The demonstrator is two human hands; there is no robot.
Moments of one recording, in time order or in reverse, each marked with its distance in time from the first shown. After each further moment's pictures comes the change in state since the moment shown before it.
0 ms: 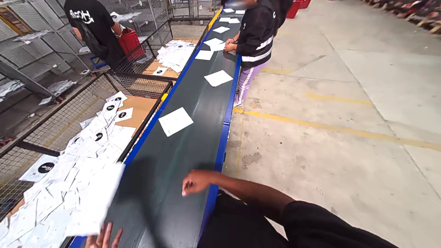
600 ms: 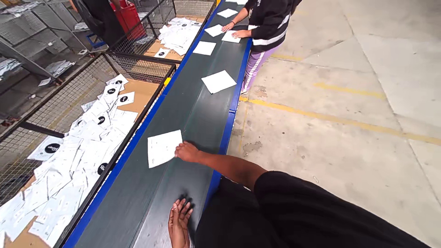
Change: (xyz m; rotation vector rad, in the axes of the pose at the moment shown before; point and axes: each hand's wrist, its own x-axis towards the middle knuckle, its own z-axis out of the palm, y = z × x) left_hand -0.108 -0.133 0.115 -0.073 0.144 -0.584; right_hand 0.097 0.072 0.015 -0.660 0.216 0.077
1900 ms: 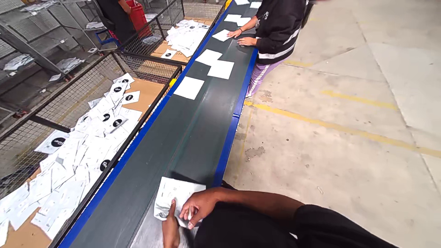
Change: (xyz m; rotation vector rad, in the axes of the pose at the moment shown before) left_hand 0.010 0.034 0.018 0.257 0.164 0.033; right_hand -0.126 -0.117 -0.046 1.038 -0.558 -0.242
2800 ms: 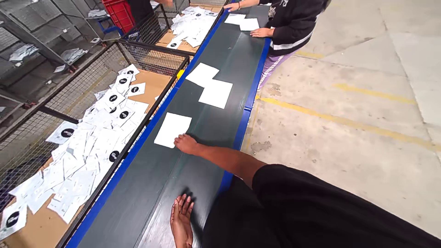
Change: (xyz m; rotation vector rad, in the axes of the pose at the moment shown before) left_hand 0.004 -0.017 -0.032 -0.388 -0.038 -0.056; right_hand 0.147 0.089 -0.163 -1.144 0.513 0.273
